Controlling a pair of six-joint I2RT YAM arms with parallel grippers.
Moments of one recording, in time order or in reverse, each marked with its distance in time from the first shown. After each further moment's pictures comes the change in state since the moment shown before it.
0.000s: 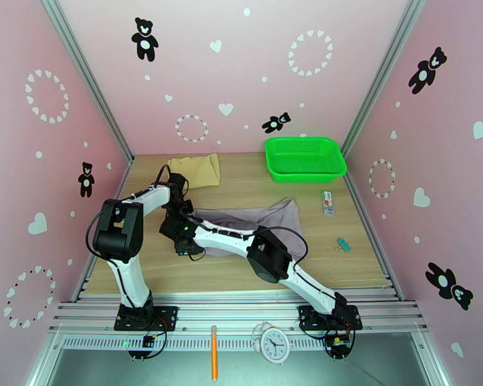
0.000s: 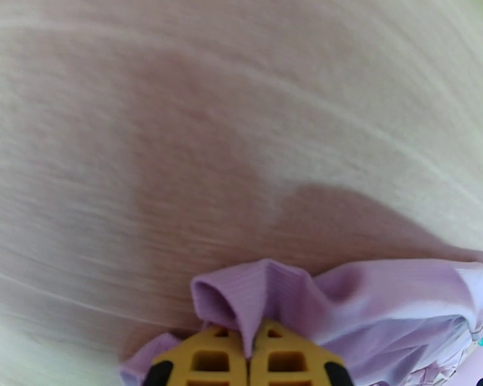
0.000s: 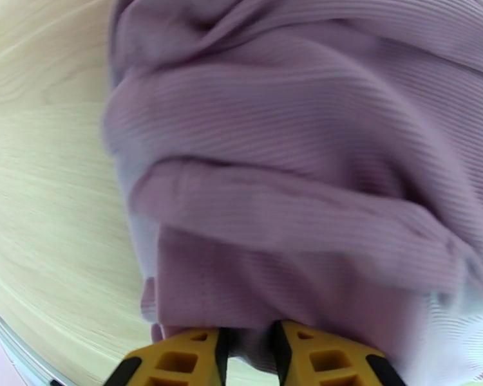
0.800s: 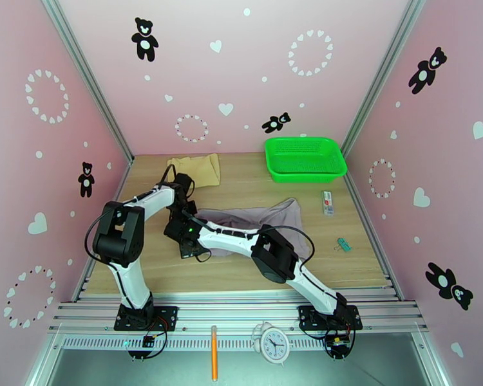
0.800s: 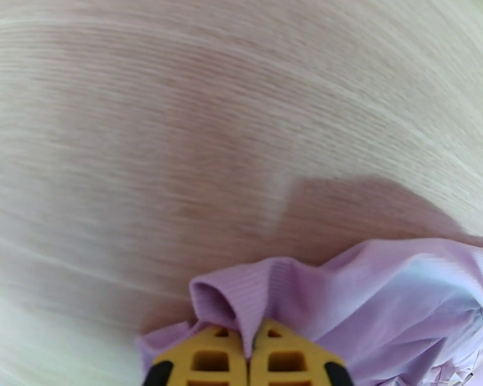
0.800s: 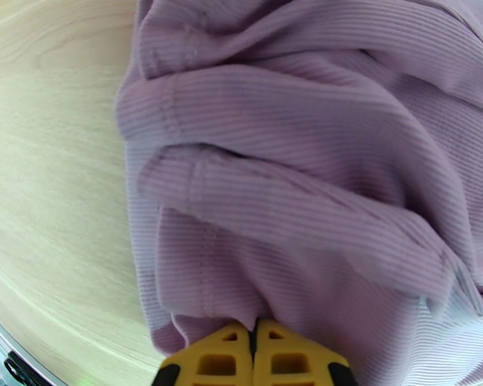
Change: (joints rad) left arm -0.049 -0.056 0.031 -0.072 -0.092 -0.002; right arm 0.009 -0.068 -0.097 0.058 0.011 -0.138
